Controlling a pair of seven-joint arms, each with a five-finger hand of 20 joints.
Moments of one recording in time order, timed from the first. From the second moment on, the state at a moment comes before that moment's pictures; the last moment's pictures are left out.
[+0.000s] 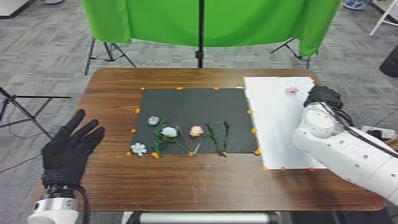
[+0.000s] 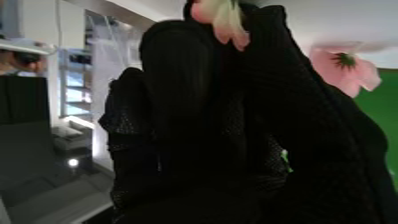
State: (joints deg) left arm 134.2 -57.9 -94.5 -124.9 30.8 14.0 26.3; right arm -50.1 -42.8 26.9 -77.2 -116.8 9.3 58.7
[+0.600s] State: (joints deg) left arm 135.0 -58.6 -95.0 -125.0 30.9 14.0 26.3; right arm -51.3 -42.4 24.3 -94.5 -123.7 19.4 47.6
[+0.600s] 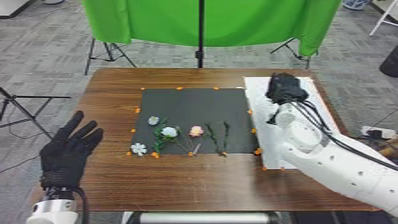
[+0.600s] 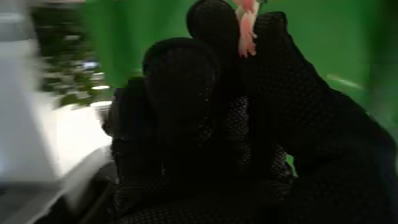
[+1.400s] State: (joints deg) left arm 134.7 -59.3 -95.4 -125.0 31.2 14.0 24.7; right arm -54.9 -54.7 18.2 -95.7 -131.0 11.3 41.3
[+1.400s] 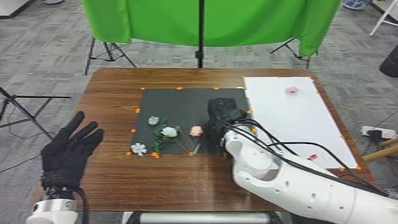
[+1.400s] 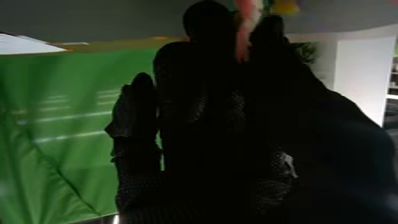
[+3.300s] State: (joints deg) left arm 132.0 -59.3 -93.6 -124.1 31.6 13.4 24.6; right arm -41.9 -48.8 24.2 -71.9 -113.8 -3.2 50.9
